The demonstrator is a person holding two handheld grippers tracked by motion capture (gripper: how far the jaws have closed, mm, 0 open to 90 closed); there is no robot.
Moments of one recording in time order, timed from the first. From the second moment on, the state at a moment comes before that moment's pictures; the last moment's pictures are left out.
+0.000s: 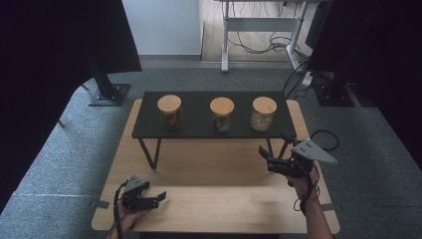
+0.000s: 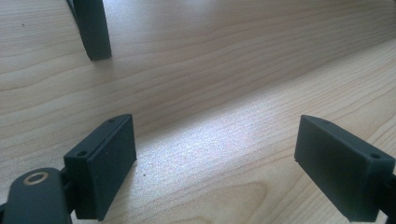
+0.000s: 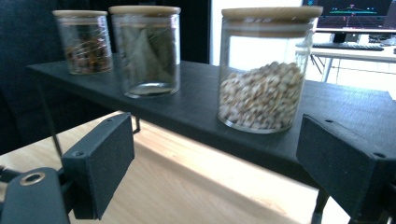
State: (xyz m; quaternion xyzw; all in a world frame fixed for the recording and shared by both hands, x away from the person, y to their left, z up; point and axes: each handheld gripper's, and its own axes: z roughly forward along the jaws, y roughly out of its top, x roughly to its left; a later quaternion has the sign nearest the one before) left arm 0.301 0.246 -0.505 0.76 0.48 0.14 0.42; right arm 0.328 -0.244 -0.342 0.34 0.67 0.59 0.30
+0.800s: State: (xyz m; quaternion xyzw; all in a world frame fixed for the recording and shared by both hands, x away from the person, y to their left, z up) left arm 0.301 0.245 -0.505 0.76 0.48 0.14 0.42; right arm 0.285 -0.266 -0.451 0.41 0.69 0.56 0.22
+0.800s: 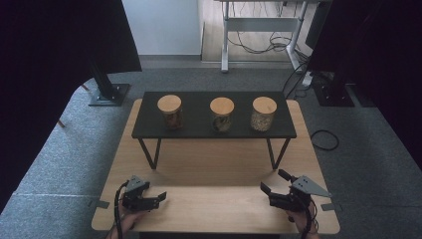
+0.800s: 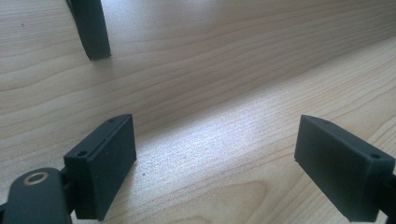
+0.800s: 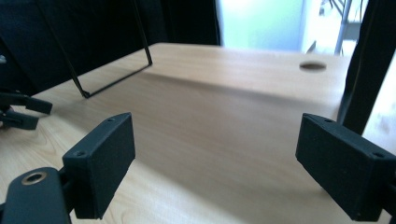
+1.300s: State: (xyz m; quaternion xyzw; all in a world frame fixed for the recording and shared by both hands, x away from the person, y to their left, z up) left arm 0.302 0.244 -0.505 0.77 0.47 0.13 0.42; right arm 0.285 -0.257 -0.479 0.43 0.71 0.53 0.20
